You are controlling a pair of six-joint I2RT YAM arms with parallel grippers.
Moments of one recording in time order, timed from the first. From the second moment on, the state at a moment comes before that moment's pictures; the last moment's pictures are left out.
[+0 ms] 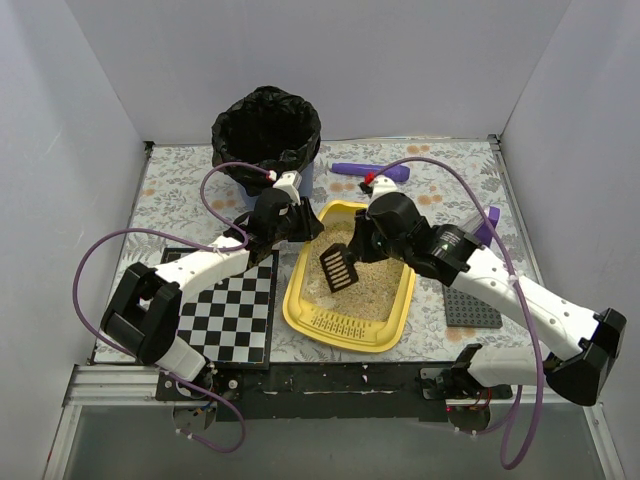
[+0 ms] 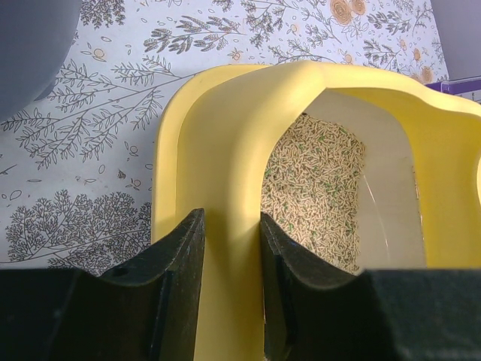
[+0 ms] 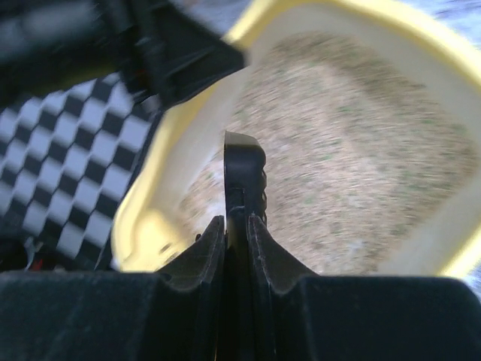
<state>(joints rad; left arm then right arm) -0.60 1.52 0.94 0.08 0.09 -0.56 0.91 1.22 1.22 -0.69 0.28 0.53</state>
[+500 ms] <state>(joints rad) -0.60 1.52 0.94 0.08 0.09 -0.56 0.90 1.49 1.24 -0.64 -0.23 0.28</state>
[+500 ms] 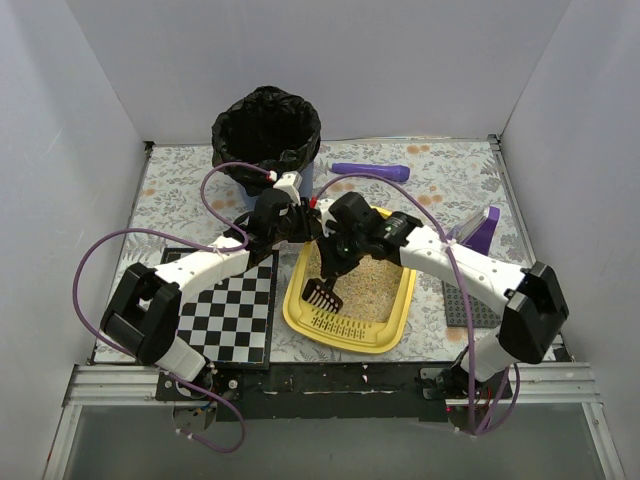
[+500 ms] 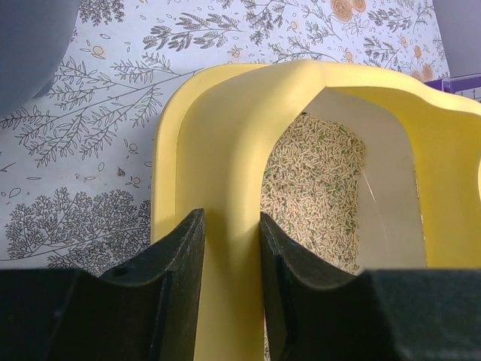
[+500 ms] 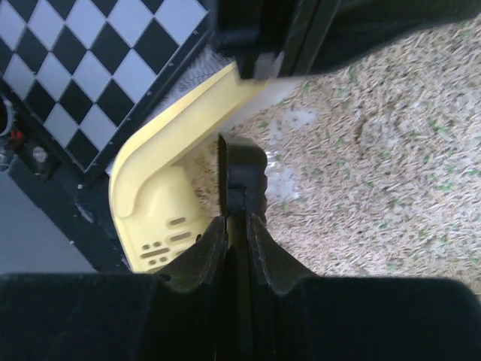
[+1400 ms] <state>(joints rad) -0.60 1.52 0.94 0.08 0.09 -0.55 0.91 1.37 1.37 -0.73 0.22 0.11</state>
